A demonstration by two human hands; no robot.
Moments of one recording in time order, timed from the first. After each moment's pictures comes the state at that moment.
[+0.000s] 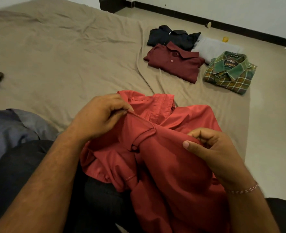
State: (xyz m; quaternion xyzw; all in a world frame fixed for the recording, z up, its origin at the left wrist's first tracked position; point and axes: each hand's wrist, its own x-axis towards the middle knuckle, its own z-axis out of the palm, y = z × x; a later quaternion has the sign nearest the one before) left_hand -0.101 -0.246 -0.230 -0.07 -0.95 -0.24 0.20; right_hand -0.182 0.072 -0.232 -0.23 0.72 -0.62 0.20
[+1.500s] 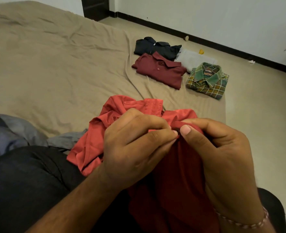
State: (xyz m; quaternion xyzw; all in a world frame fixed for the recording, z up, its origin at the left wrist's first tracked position) left_hand -0.051 -0.123 -0.186 -0.16 -0.80 -0.30 0.51; right_hand -0.092 0.040 -0.139 -0.23 0.74 -0.64 -0.01
